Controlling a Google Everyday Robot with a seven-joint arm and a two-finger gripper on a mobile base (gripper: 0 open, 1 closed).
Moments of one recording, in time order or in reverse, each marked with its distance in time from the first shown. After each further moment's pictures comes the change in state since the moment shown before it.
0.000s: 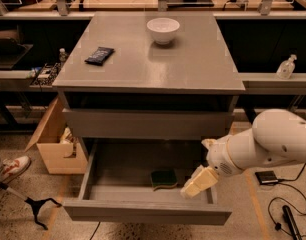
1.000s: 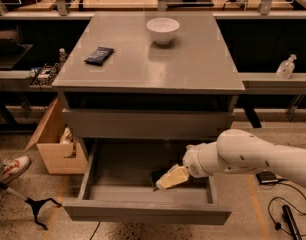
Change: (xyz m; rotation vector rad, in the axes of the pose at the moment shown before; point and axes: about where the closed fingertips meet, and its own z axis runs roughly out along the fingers) arm -0.003 -0.037 0.111 0.069 -0.081 0.166
